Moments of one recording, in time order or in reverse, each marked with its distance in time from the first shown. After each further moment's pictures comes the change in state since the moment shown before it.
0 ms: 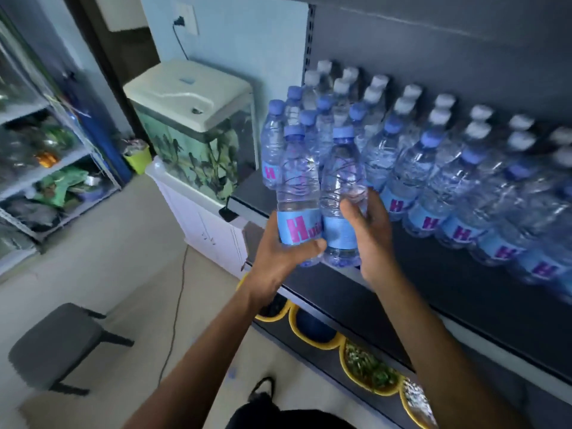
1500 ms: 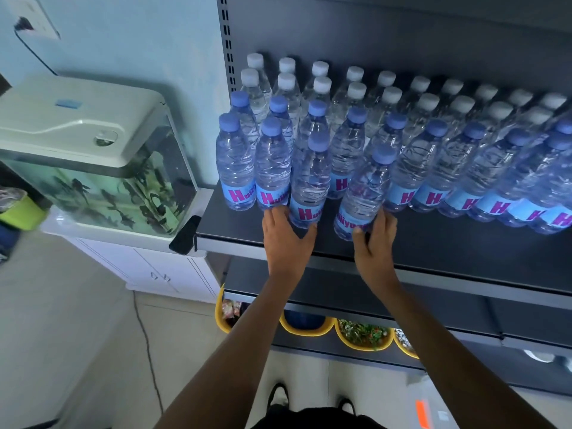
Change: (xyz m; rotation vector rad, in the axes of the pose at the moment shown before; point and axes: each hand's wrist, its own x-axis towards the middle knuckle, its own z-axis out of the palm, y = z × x) left_hand 0.112 -0.088 0.000 0.556 0.096 0.187; right_hand -0.014 0.090 -0.020 -0.742 0.435 -0.059
